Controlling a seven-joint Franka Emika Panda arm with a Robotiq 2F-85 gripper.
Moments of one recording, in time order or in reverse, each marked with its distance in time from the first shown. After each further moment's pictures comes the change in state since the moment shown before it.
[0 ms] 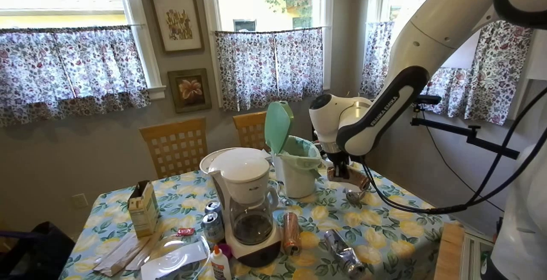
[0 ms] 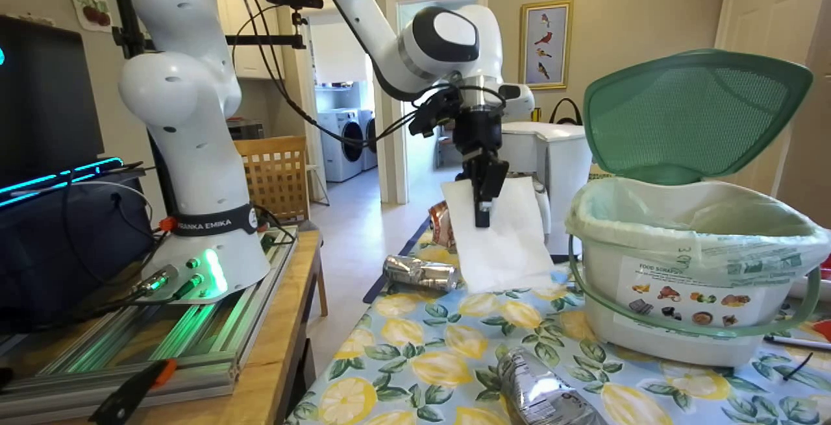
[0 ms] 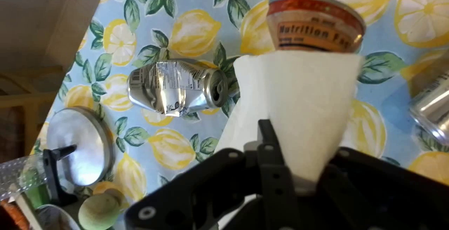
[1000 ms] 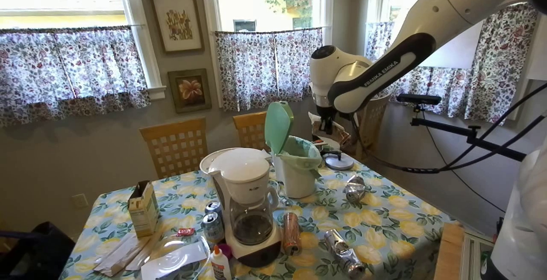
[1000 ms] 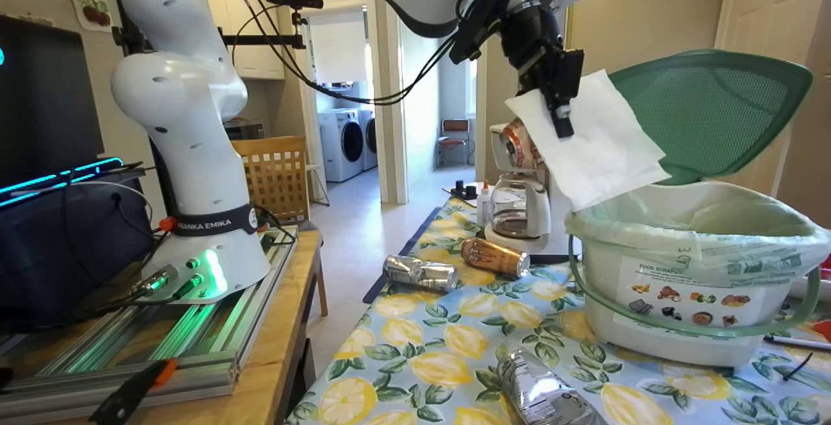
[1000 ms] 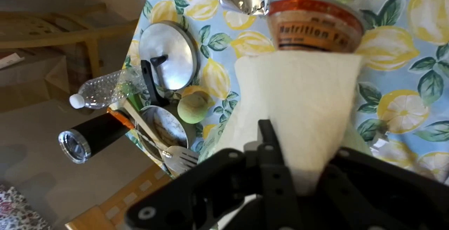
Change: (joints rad) arm -0.113 -0.101 0.052 0.209 0.012 -0.003 -0.105
